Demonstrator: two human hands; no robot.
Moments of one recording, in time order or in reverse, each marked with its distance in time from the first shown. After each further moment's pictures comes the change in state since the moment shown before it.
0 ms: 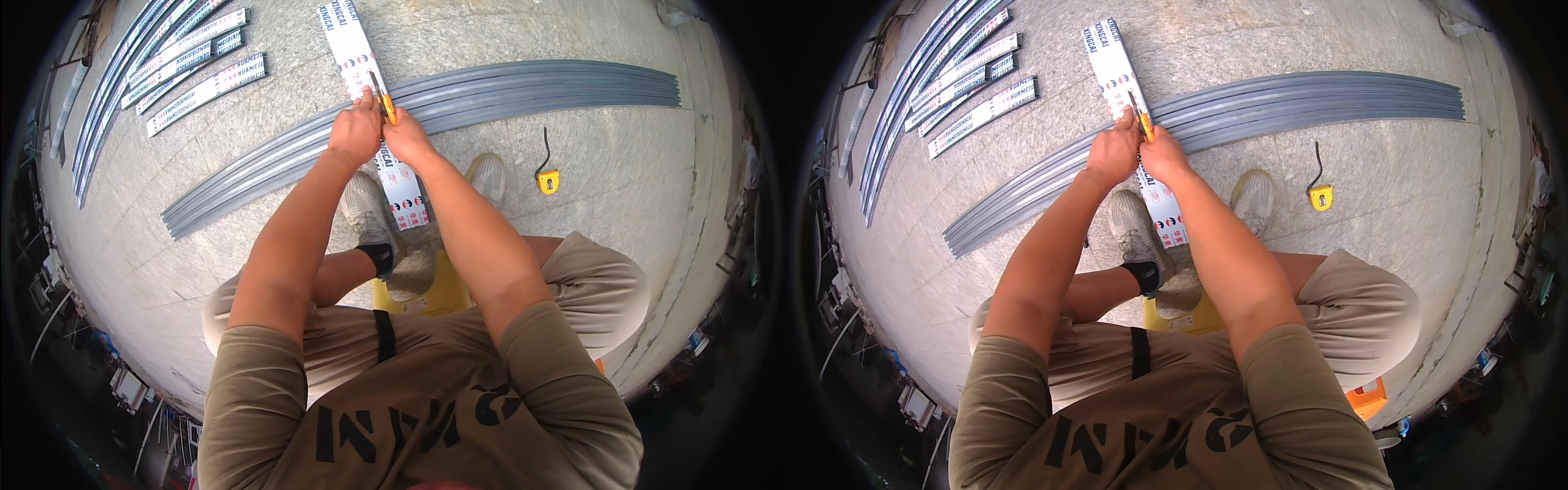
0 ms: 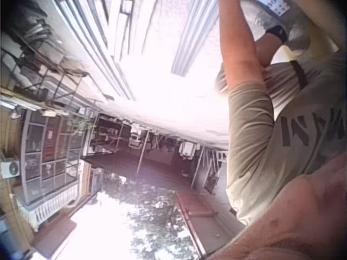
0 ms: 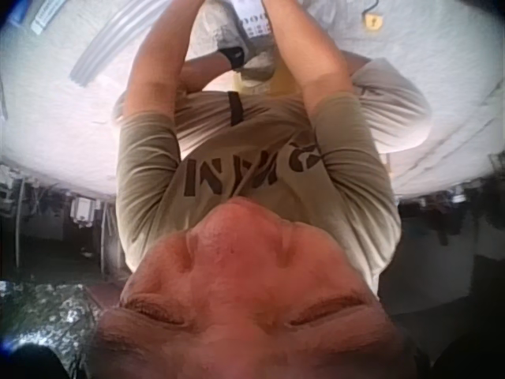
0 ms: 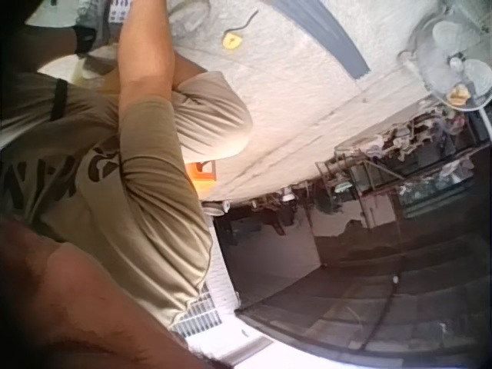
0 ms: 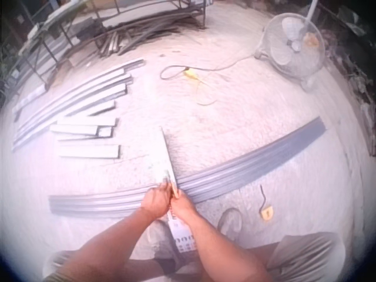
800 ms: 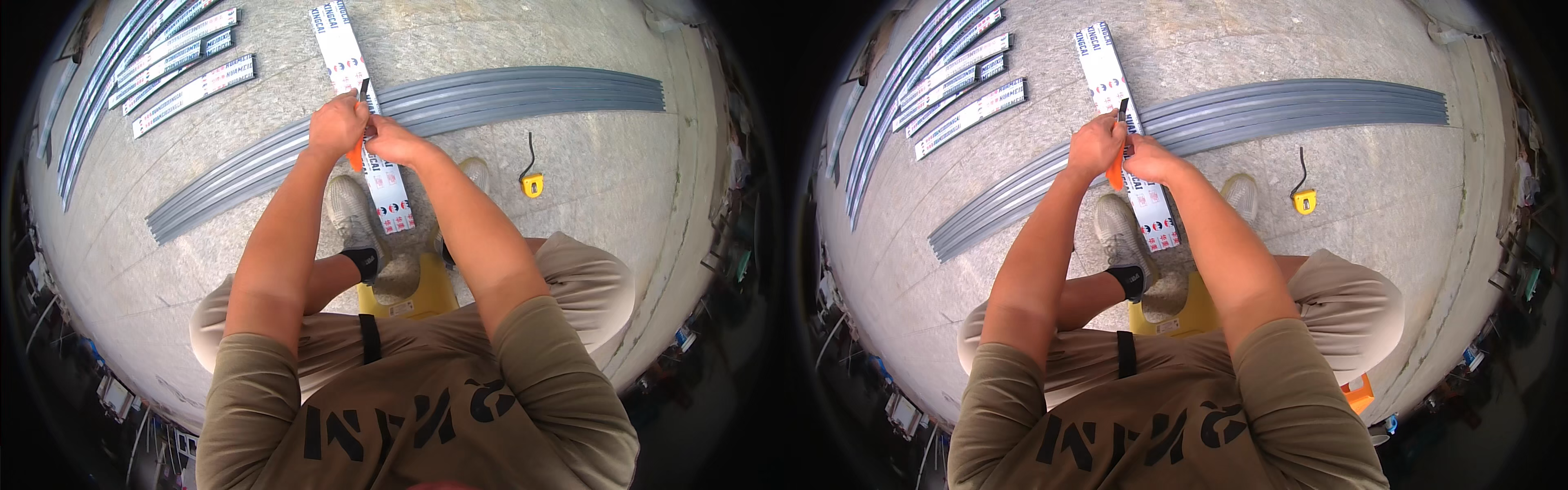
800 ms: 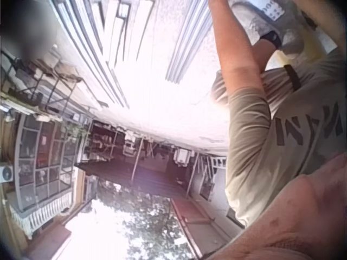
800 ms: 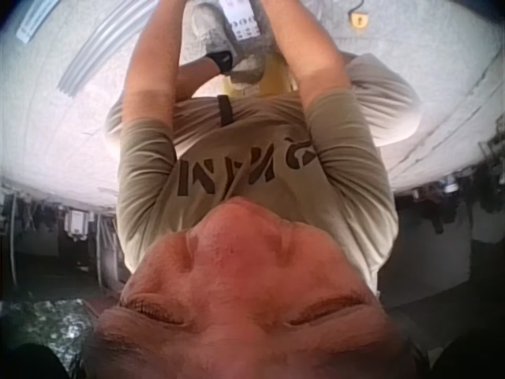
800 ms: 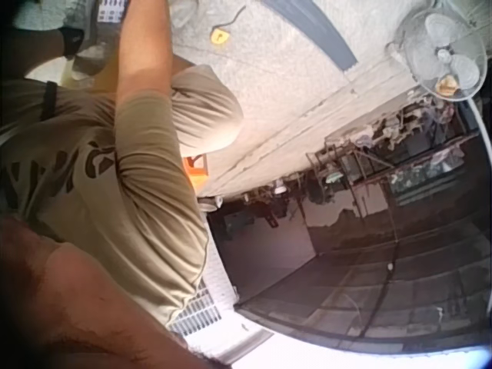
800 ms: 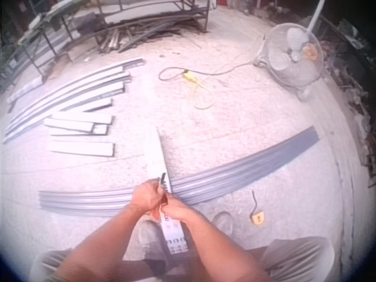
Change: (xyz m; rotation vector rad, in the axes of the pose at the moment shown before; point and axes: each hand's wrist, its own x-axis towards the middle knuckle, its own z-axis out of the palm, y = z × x) left_hand 0.010 -0.016 -0.013 -0.558 0.144 -0.251; right_hand 0.006 -0.008 -0.018 -0.094 -0.339 -0.159
